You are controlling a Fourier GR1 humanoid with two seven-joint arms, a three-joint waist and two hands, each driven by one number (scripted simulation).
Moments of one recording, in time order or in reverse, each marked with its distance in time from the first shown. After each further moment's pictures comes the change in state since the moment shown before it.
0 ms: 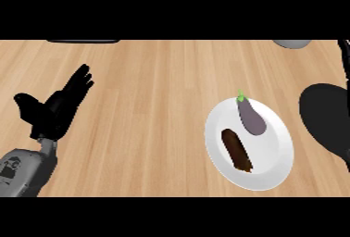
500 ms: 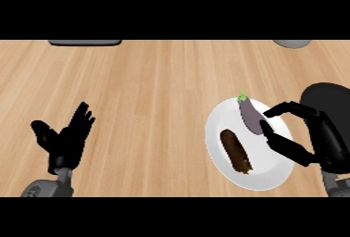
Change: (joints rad) left arm 0.208 -0.166 0.045 0.080 0.056 0.157 -0.010; right arm 0.188 -0.047 0.295 -0.074 0.425 -0.121 0.104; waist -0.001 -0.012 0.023
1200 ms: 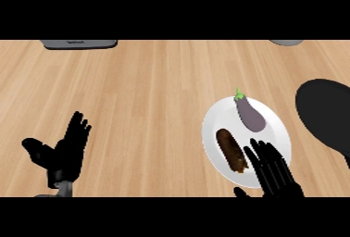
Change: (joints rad) left arm 0.101 -0.058 0.022 -0.068 0.003 0.053 -0.067; right arm 0.396 0.229 0.273 -0.131 0.966 -0.398 0.198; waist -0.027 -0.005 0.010
